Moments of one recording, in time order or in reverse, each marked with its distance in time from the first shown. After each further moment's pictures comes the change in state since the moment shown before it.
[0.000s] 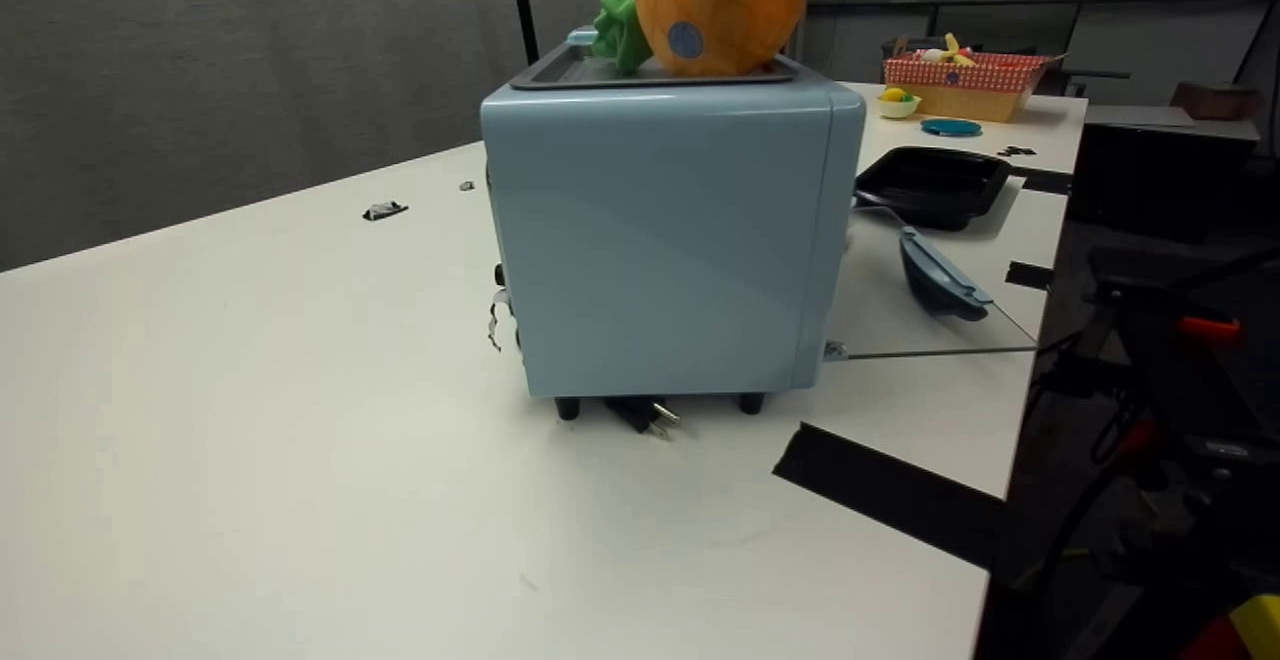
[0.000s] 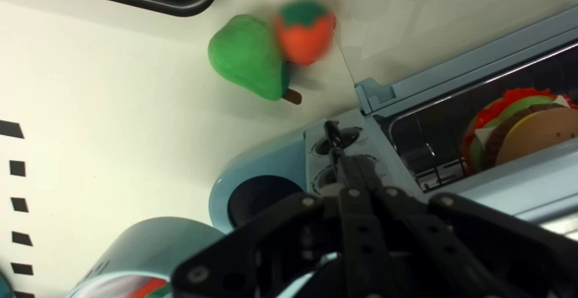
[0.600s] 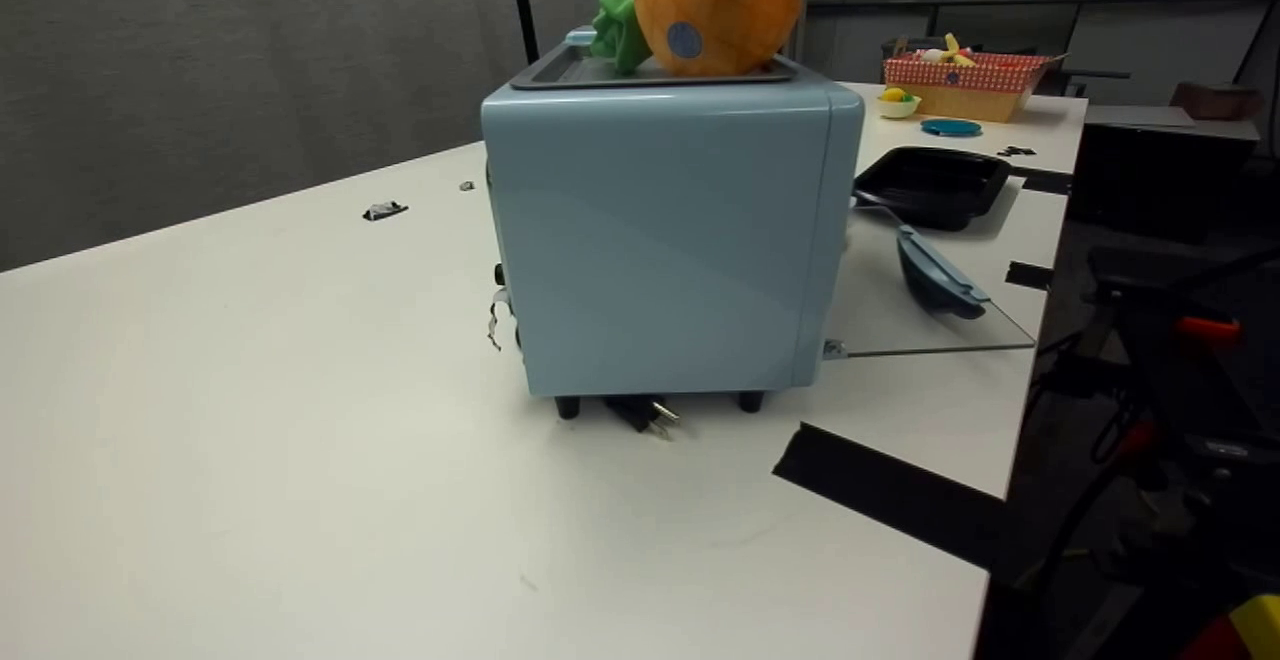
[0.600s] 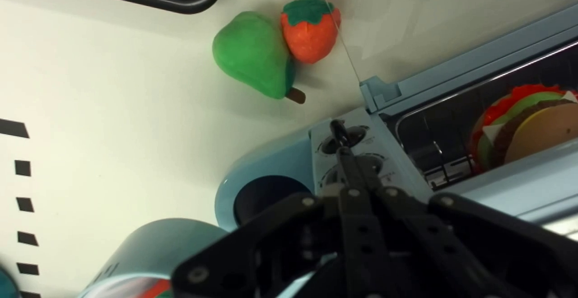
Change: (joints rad) arm -0.007 0.011 -0.002 0.013 0.000 0.000 0.000
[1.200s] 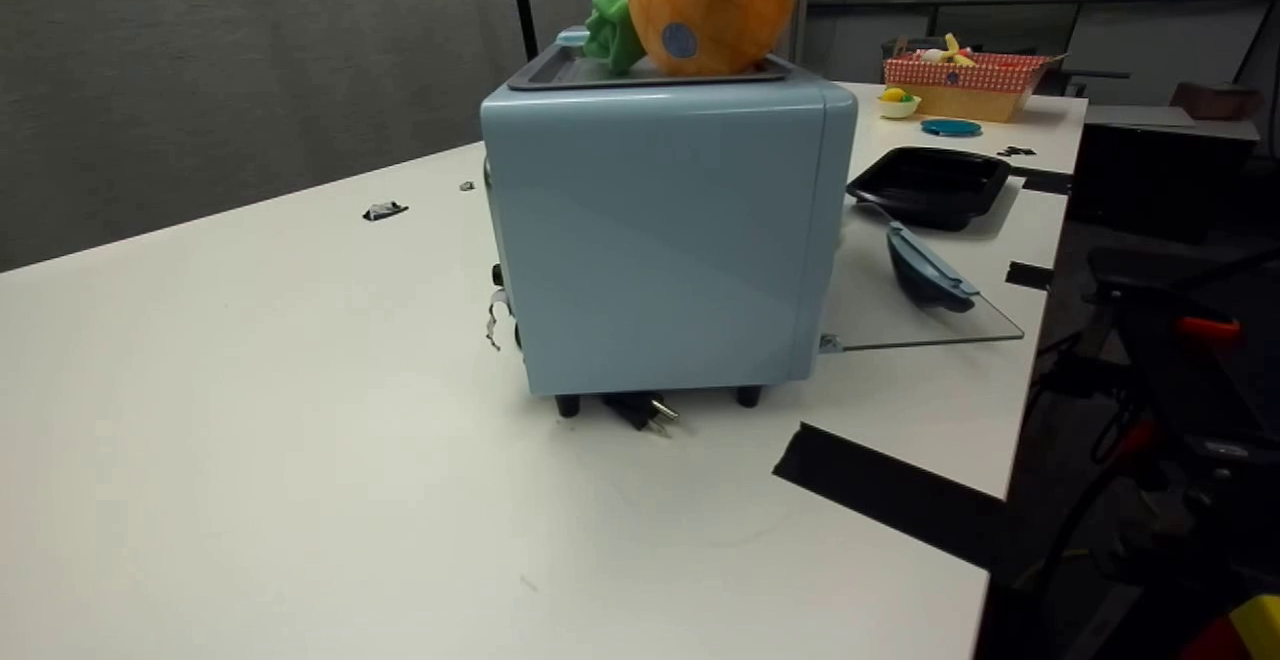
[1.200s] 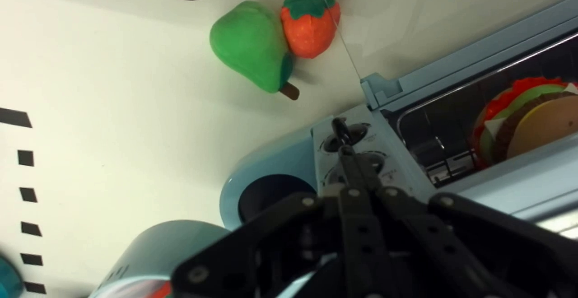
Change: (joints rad) arm -0.002 0.022 0.000 0.030 0.000 0.001 0.000
